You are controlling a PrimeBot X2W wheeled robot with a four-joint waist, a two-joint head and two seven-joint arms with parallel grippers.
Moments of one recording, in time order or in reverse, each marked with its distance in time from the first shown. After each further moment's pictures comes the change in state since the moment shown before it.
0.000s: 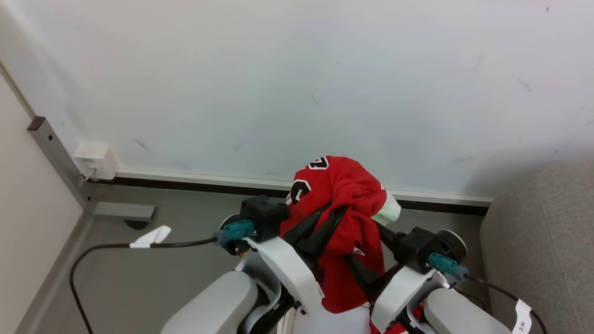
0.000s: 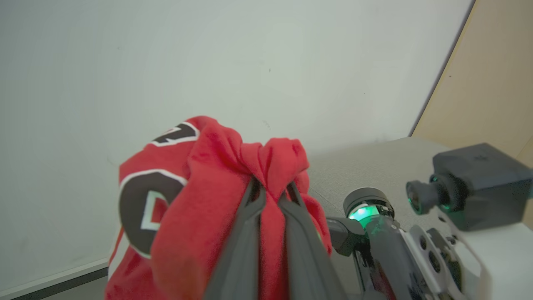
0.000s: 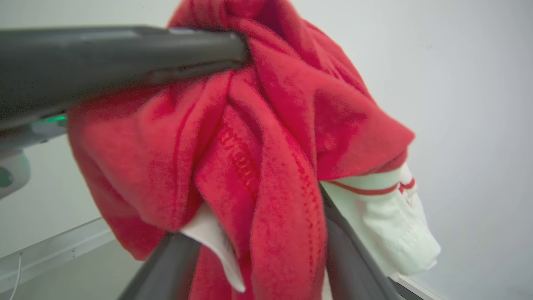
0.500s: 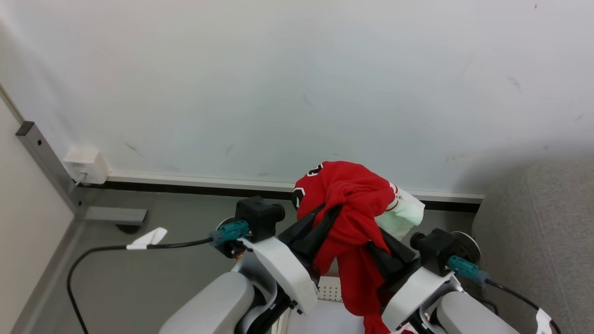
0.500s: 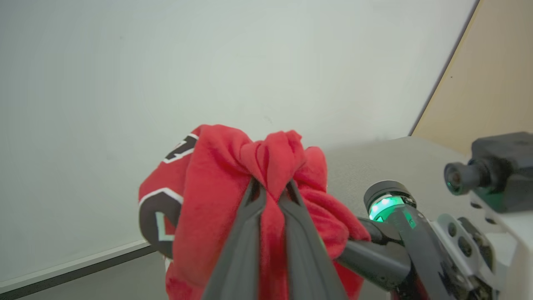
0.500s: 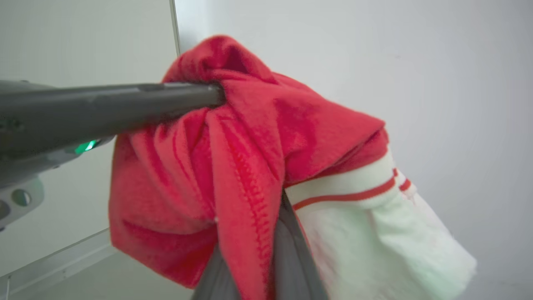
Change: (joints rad) left arm 0.006 0.006 0.007 0.022 -0.017 0.018 -0.005; right arm 0.056 -0.028 -0.075 -0.084 -0.017 0.000 0.000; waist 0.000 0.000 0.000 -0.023
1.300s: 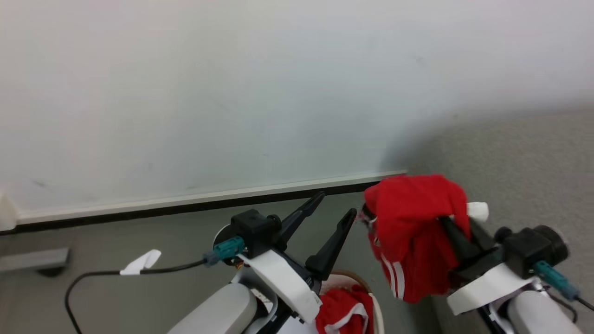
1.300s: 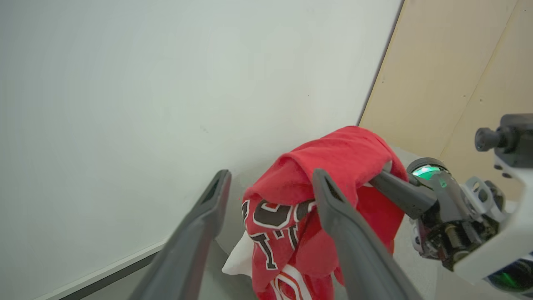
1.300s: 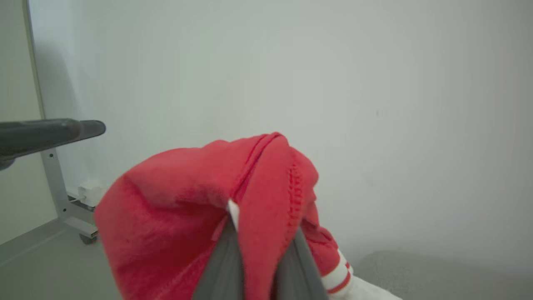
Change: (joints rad) left arm 0.035 0.002 -0.012 -0.037 0.023 0.016 -0.097; right arm 0.159 -0.097 -0.323 -0.211 -0.187 0.000 0.000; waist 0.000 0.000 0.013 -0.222
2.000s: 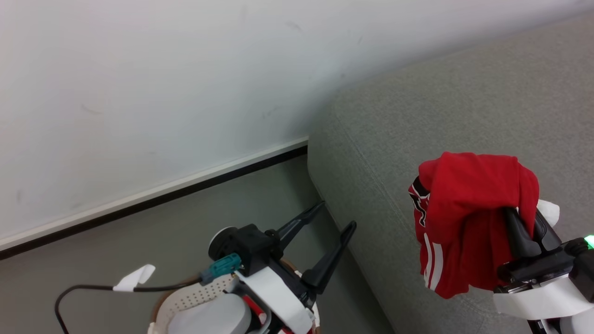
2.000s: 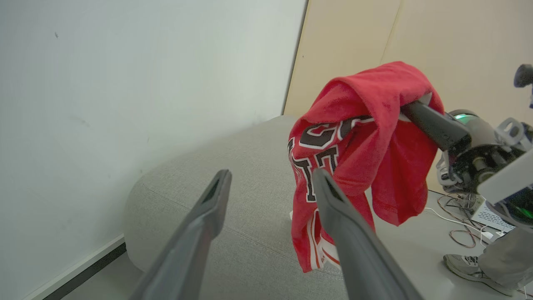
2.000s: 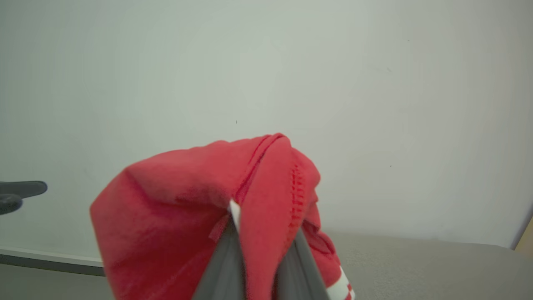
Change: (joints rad) left arm 0.033 0.037 -0.008 -0.036 0.090 -0.043 -0.048; right arm 0.156 -0.010 -0.267 -0.286 -0.128 0.000 -0.001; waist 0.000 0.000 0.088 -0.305
